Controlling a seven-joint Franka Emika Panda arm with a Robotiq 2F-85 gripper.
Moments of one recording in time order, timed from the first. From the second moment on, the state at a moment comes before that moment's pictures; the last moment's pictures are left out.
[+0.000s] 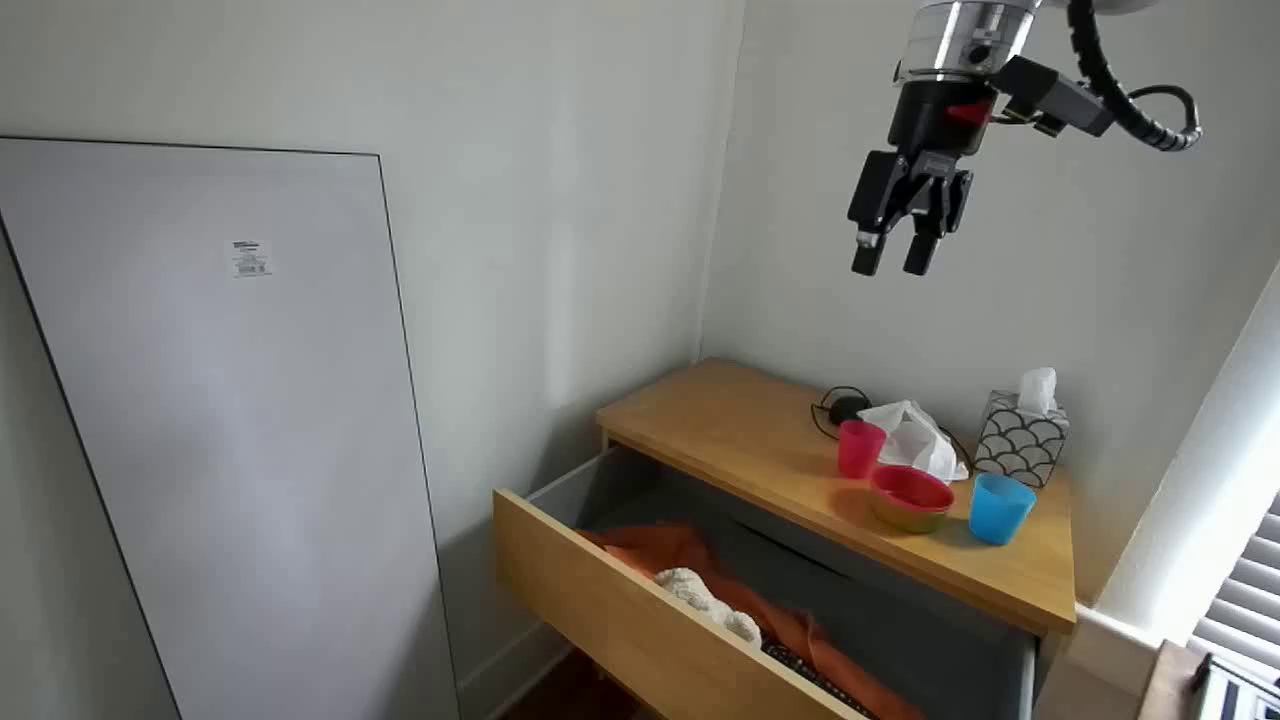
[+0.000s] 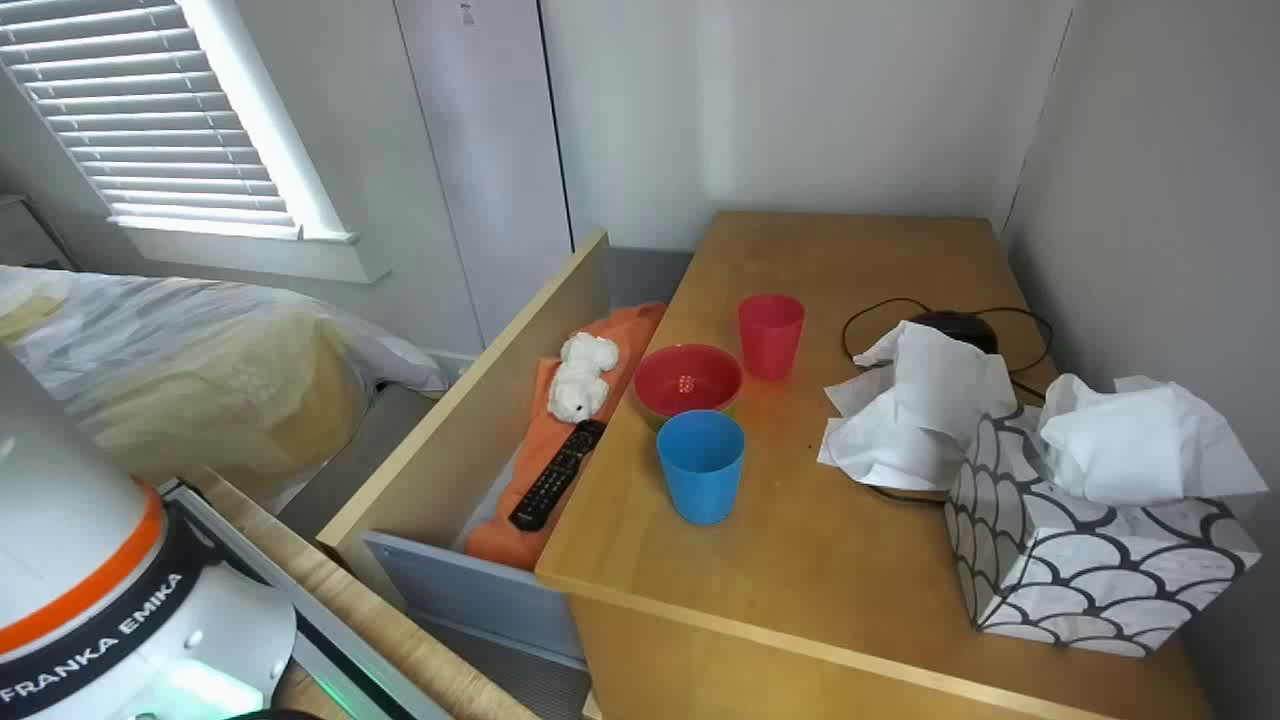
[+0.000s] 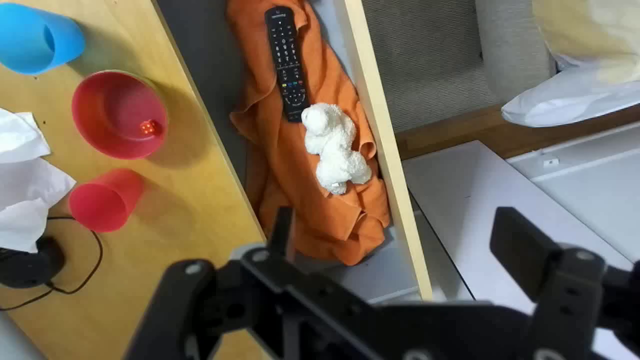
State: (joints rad) arm 0.04 -0.52 0.10 -2.24 0.08 1.80 0.17
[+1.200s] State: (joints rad) arm -0.02 -0.39 -0.06 -2.34 -0.09 1.96 -0.17
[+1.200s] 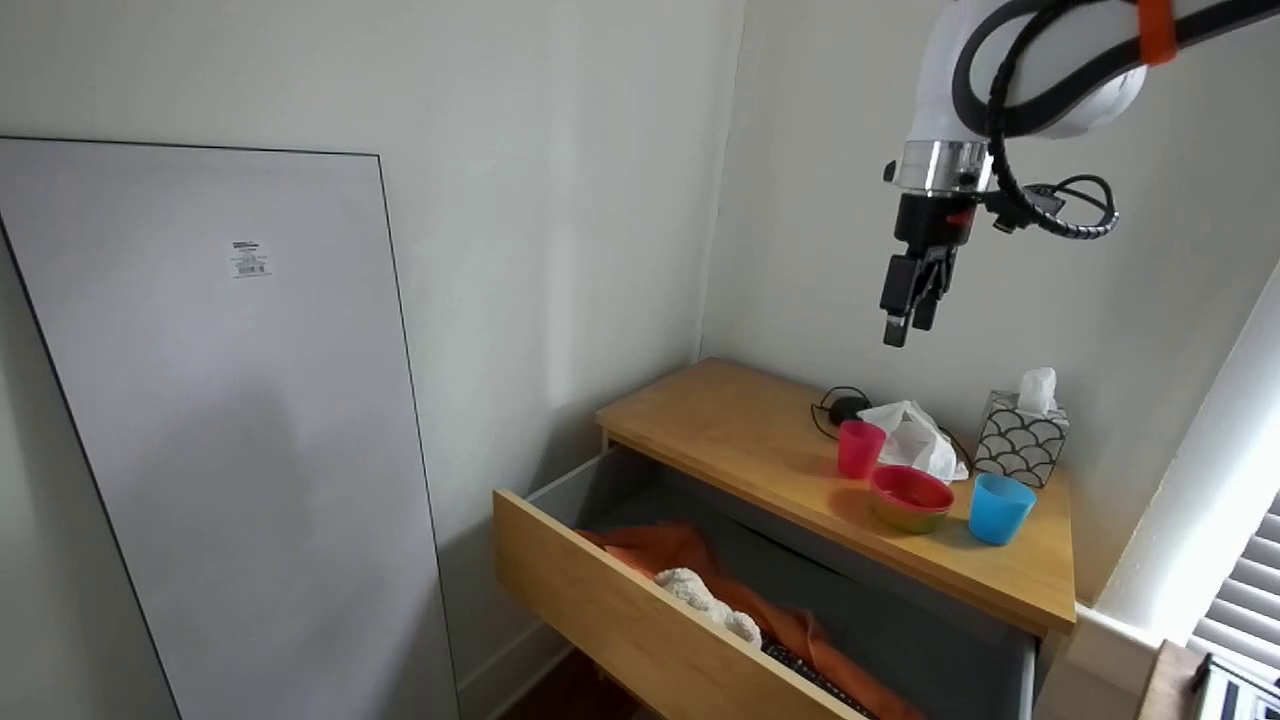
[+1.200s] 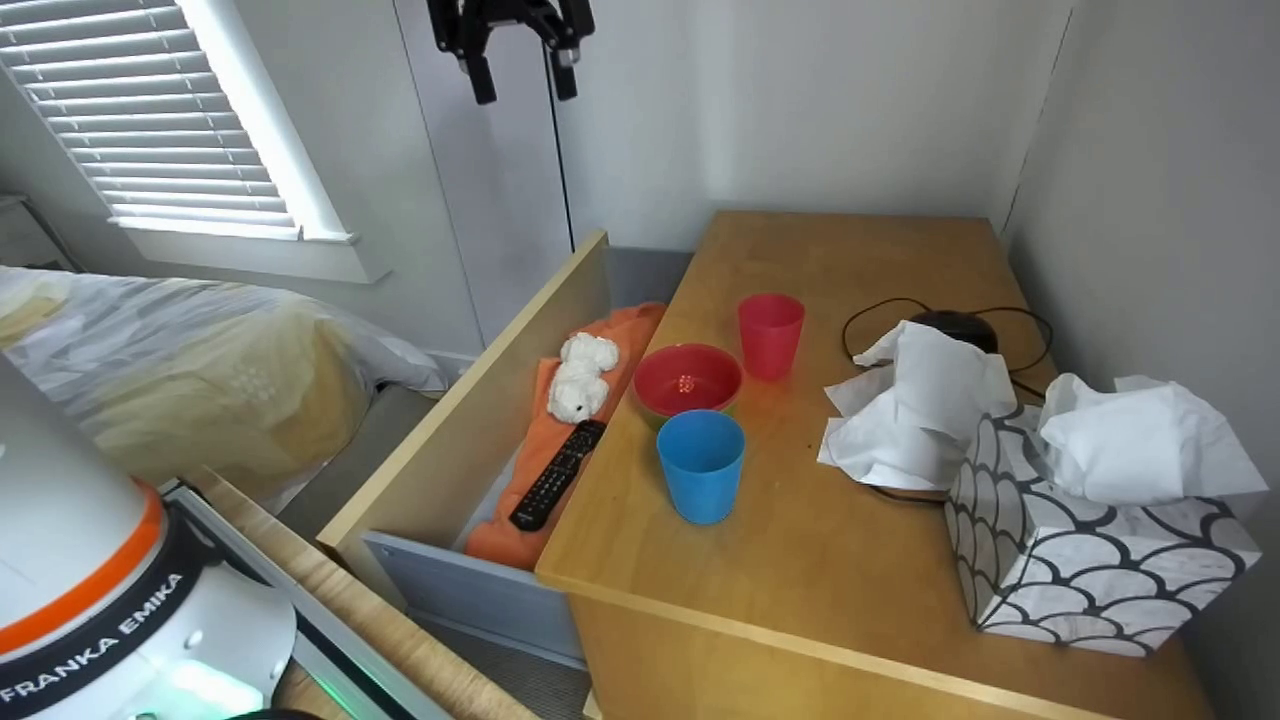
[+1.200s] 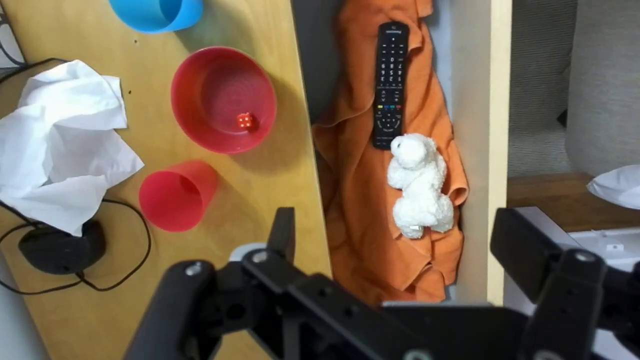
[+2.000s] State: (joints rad) arm -0.15 -0.32 -0.22 -2.63 -0.16 2.39 -0.32
